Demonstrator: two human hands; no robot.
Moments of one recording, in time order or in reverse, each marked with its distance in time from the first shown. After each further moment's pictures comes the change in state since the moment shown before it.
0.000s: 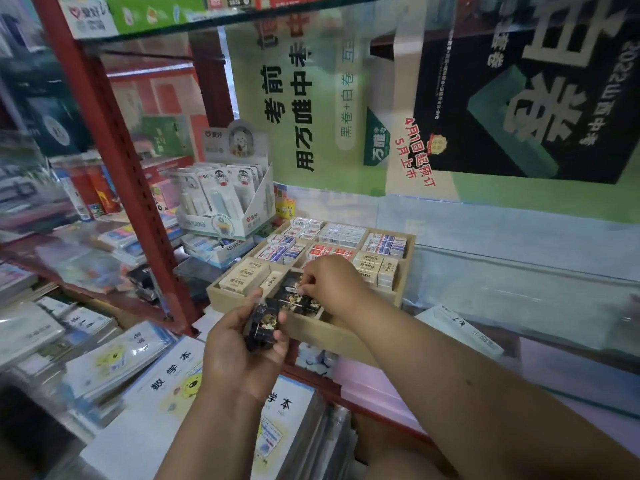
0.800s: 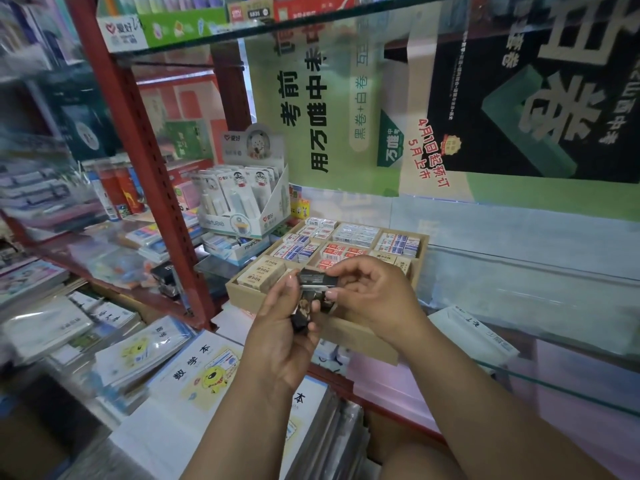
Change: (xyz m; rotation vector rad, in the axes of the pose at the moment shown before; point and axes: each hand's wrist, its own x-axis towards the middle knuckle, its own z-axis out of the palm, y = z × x) left_hand -0.006 -0.019 0.015 0.115 -0.158 0.100; right_hand -0.081 -0.012 -0.027 0.981 0.218 0.020
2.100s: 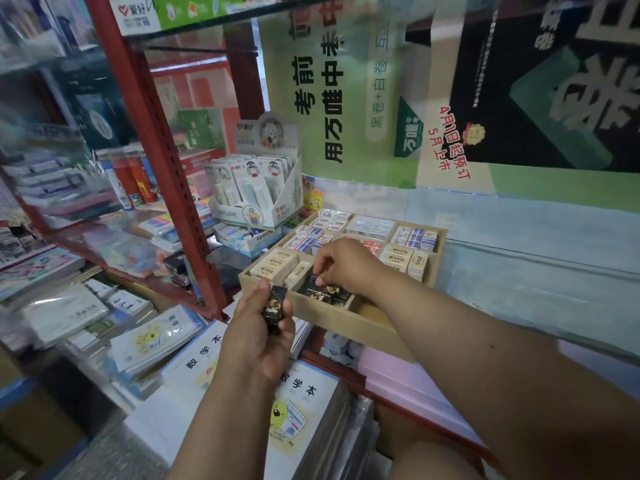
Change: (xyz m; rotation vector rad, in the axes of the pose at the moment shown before) left_hand 0.018 0.023 -0.037 -0.074 0.249 0.000; right_hand 0.088 0.020 0.027 -0.791 -0.347 0.030
